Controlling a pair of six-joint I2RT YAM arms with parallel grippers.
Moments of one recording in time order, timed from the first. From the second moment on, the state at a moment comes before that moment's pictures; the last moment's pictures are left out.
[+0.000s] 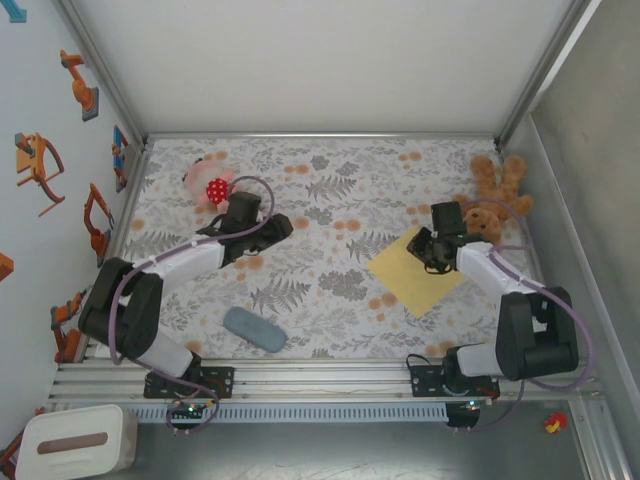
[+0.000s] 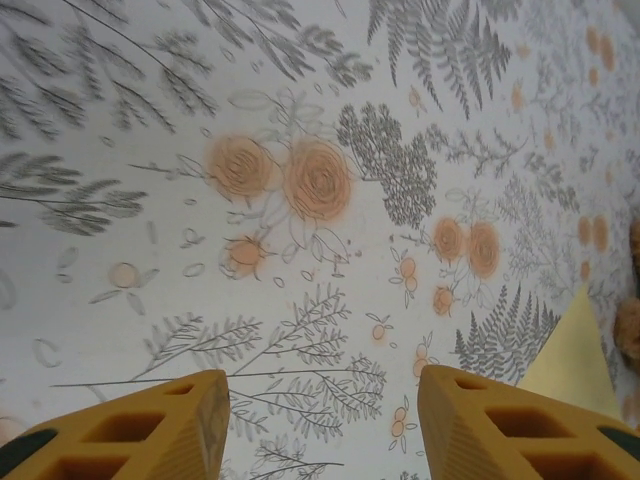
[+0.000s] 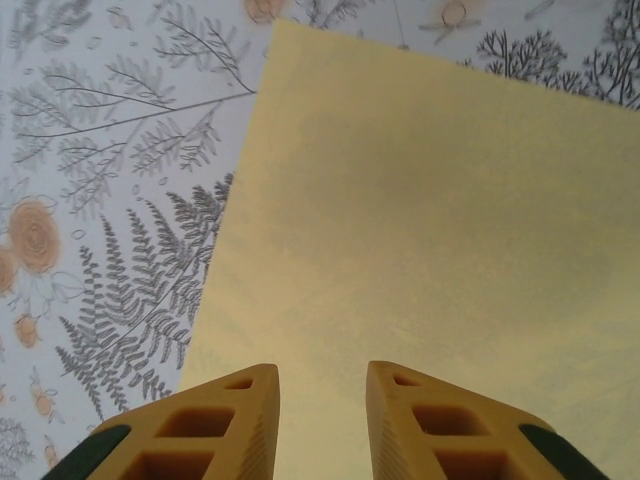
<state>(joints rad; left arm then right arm) -0.54 1.56 0.86 -0.10 0.16 -0.83 0.16 1.39 0.75 -0.43 -0.11 0.76</state>
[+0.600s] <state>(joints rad) -0.61 1.71 0.96 -0.08 0.23 -0.90 0.18 1.56 0.77 -0.41 -0.02 0.80</state>
